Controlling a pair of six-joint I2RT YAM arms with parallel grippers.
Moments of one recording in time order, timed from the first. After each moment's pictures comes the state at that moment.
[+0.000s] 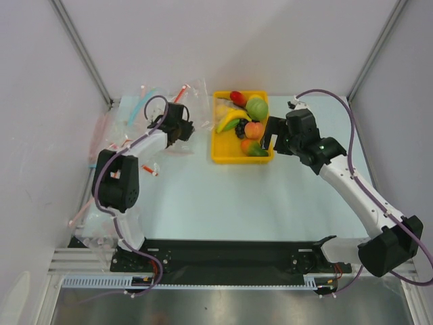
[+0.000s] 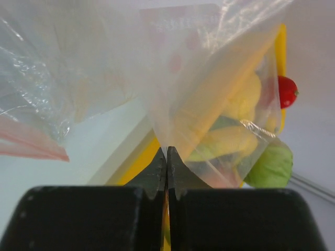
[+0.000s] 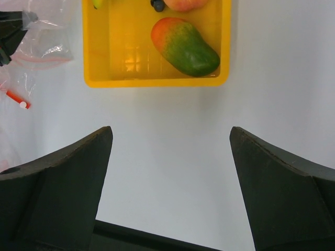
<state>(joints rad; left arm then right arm) -0.30 1.91 1.38 -0.24 -0.15 -1.37 0.45 1.26 1.25 -0.62 0.15 0.51</state>
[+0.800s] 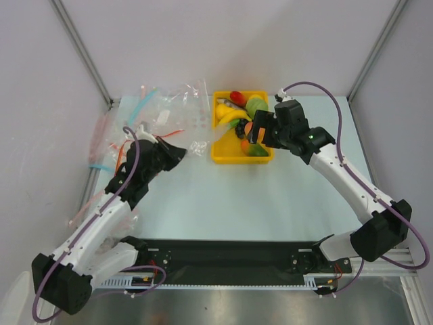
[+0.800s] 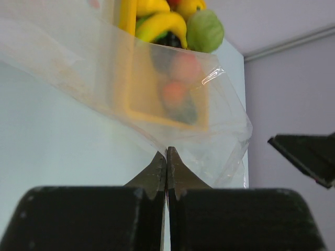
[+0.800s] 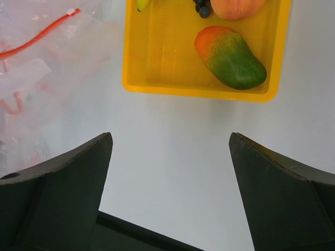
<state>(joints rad) -0.39 0.98 0.83 -0.20 -0.02 -0.90 0.51 1.40 1.38 -0.62 0.07 0.55</state>
